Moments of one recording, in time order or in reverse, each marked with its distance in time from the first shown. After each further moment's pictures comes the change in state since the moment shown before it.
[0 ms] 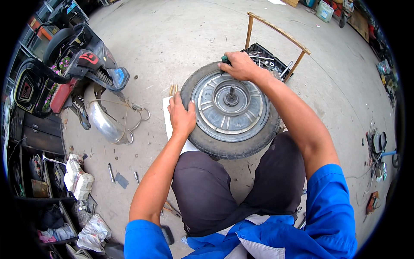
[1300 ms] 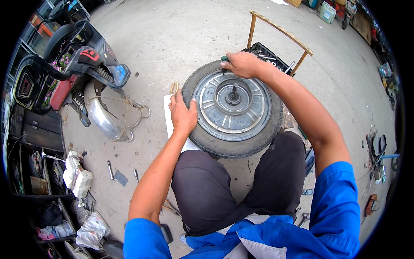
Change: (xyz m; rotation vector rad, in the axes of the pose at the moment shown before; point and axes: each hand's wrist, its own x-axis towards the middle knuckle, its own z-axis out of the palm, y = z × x) left_hand -0.001 0.003 -0.001 0.010 0.017 0.000; right_hand 0.003 -0.006 -0.015 -0.161 -0.195 -0.069
